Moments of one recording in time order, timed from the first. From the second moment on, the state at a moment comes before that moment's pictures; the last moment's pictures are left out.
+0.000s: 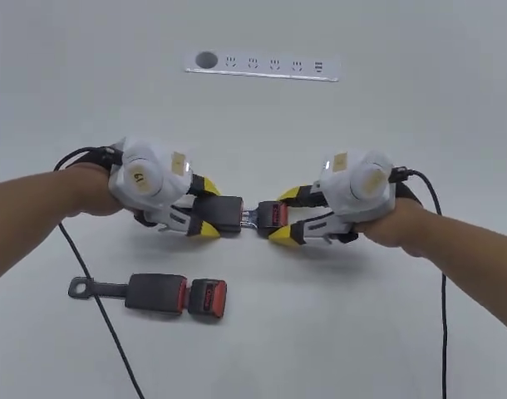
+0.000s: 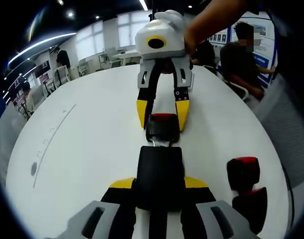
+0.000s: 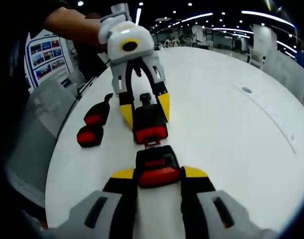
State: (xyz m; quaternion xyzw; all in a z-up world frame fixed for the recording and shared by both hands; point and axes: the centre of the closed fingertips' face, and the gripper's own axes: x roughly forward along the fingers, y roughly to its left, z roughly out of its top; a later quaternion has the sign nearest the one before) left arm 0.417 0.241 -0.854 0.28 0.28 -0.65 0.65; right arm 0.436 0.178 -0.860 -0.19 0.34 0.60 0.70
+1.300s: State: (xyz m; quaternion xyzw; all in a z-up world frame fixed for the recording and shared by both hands) left arm 0.415 0.223 -0.855 0.28 0.28 -0.66 0.64; right arm 0.418 0.216 -0.859 -0.17 0.34 0.60 0.70
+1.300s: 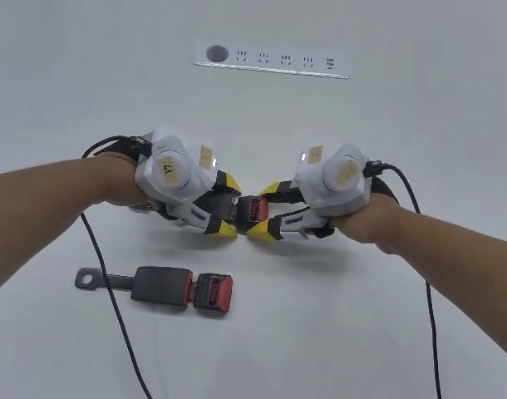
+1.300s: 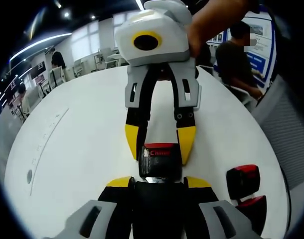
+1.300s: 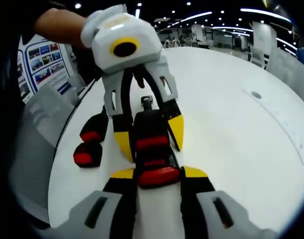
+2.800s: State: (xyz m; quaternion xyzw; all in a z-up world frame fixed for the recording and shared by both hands) left arm 0.412 0.233 -0.853 0.28 0.30 -0.65 0.64; right arm 0.420 0.164 -0.861 -0.20 0.35 0.59 0.70
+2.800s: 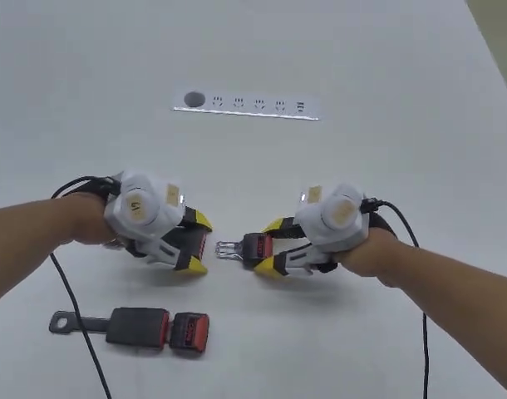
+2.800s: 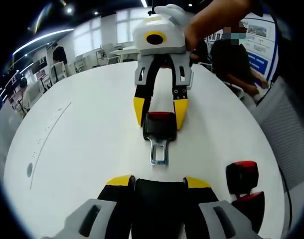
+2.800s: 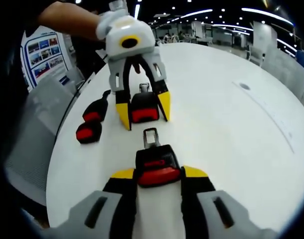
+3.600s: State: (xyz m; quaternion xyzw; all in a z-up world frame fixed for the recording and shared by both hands) left arm 0.416 0.235 -0.855 0.28 0.31 -0.65 0.64; right arm 0.403 0.082 -0.858 -0.21 0.35 0.58 0.71
